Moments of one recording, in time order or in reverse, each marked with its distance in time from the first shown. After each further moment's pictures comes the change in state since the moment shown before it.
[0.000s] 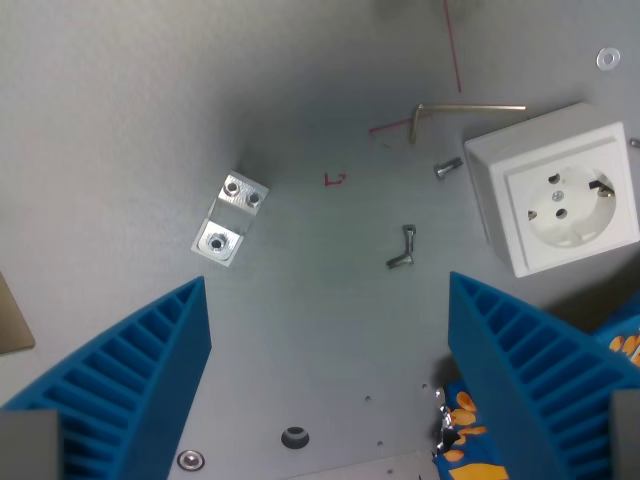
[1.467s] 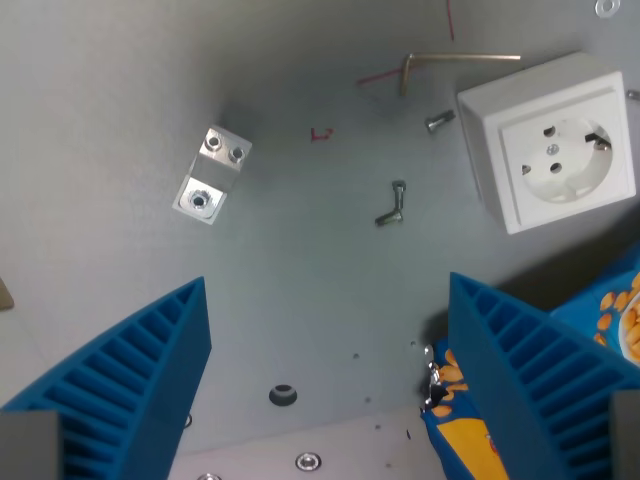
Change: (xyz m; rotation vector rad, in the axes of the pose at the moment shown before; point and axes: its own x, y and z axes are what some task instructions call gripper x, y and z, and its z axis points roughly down) arm -0.009 0.002 0.003 -0.018 -0.077 0.000
